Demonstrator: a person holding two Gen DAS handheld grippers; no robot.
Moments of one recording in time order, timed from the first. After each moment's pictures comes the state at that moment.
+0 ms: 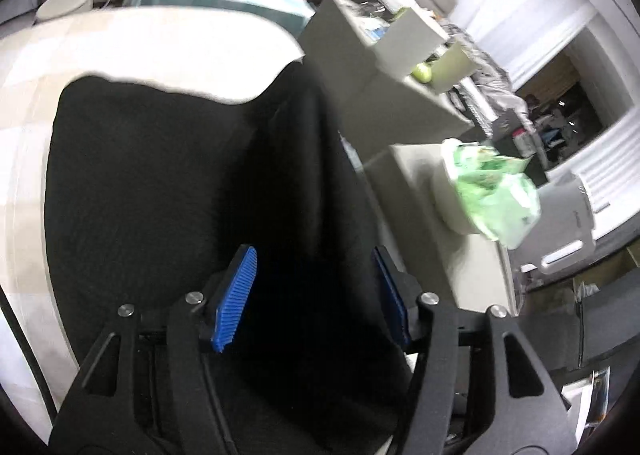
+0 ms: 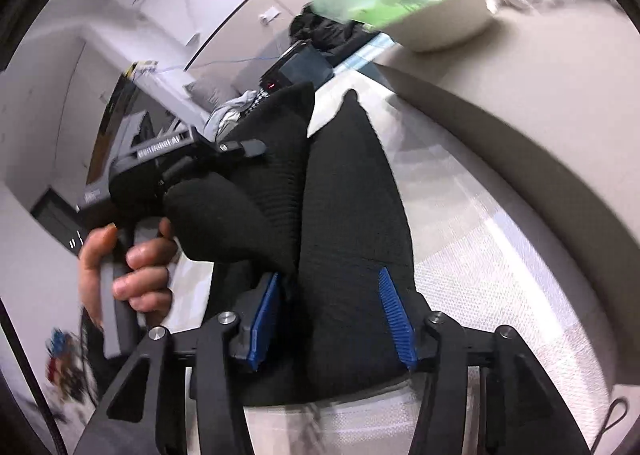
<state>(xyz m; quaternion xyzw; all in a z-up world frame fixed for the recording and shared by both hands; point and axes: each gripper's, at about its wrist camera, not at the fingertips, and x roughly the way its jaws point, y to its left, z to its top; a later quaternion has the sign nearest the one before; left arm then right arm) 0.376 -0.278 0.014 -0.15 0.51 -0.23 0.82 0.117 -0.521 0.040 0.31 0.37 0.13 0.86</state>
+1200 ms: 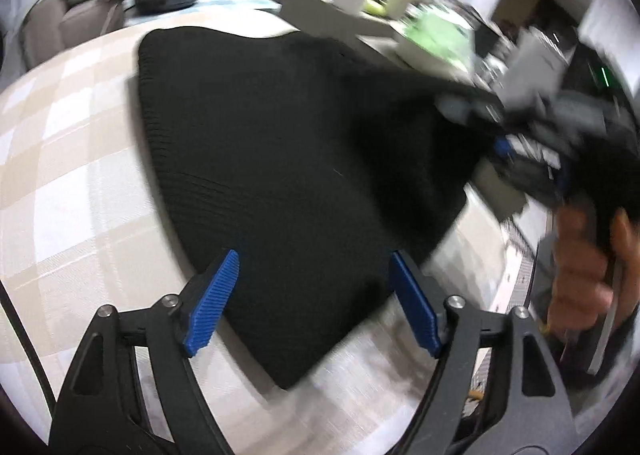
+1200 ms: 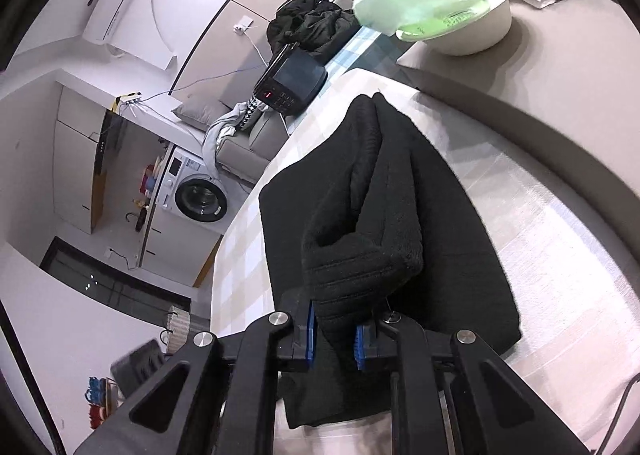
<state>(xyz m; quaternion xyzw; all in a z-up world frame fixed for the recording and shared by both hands) 0.177 -0.198 -0.017 0.01 0.47 -0.27 0.84 0.102 -0.495 0.098 0.42 0.40 0.11 0.81</state>
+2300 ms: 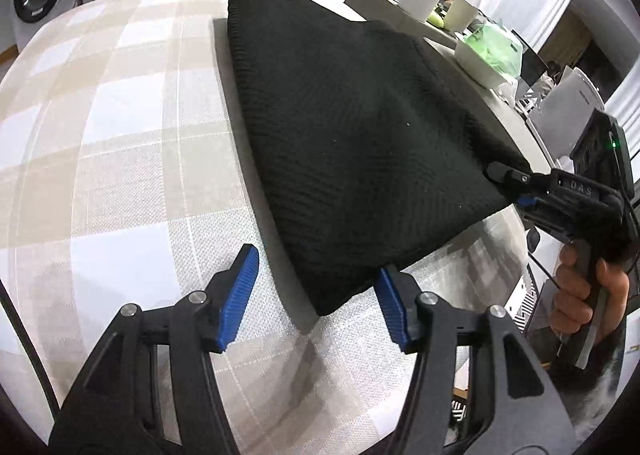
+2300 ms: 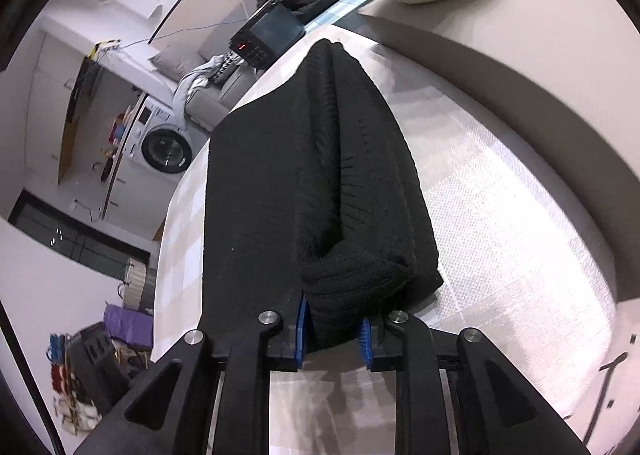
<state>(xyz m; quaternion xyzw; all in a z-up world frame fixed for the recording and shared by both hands) 0.144 -0.122 -0.040 -0.08 0.50 -0.17 0.85 0.084 -0.503 0.061 0.34 0.47 0.11 0.81</state>
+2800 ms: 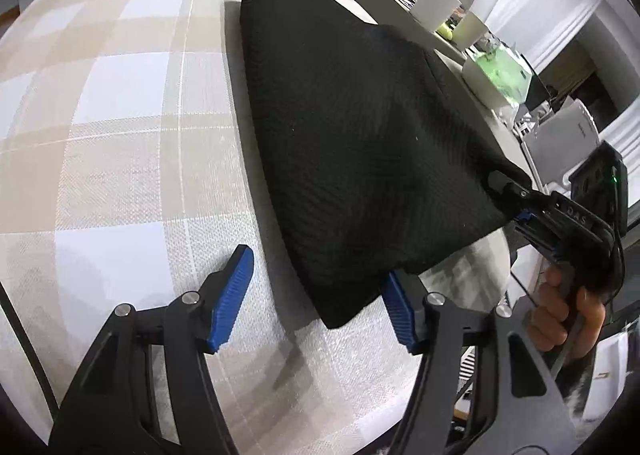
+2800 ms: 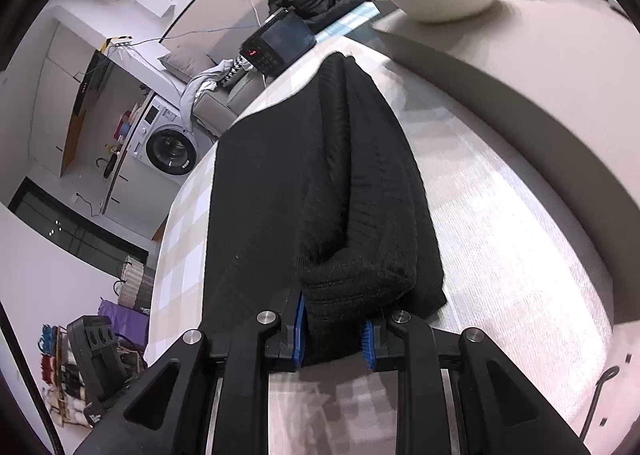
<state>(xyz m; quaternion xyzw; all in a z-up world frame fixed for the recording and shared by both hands) 0.165 -0.113 -0.046 -0.14 0.52 -0.18 0.83 0.092 -0.494 0.068 0.31 0.44 0.11 0.83</state>
